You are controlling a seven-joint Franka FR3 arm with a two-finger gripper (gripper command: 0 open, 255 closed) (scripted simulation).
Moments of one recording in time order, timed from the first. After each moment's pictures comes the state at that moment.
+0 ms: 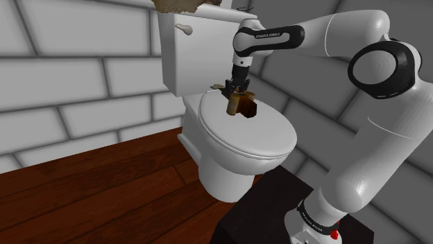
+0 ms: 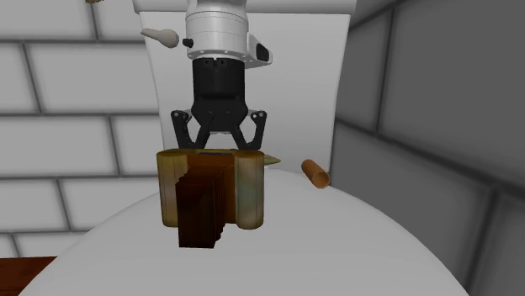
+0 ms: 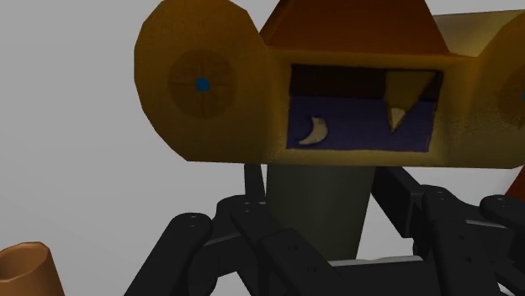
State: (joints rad) arm -0.17 0.10 -0.03 -1.82 0.01 1.81 0.00
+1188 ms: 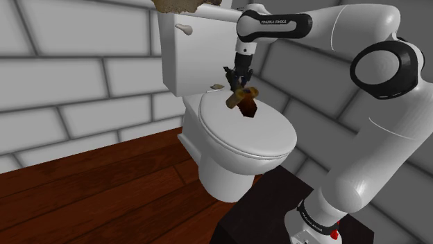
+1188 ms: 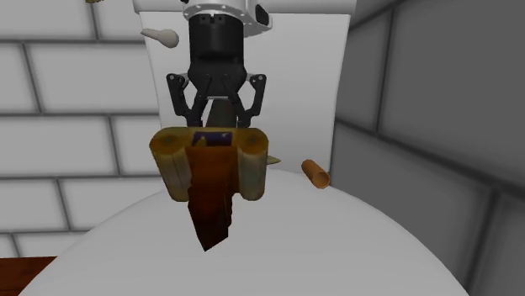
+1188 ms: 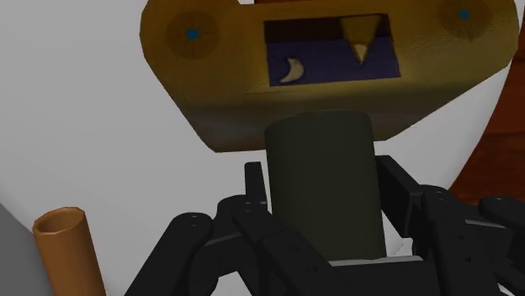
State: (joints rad) arm -0.16 0.09 -0.03 -1.70 0.01 1.68 0.00
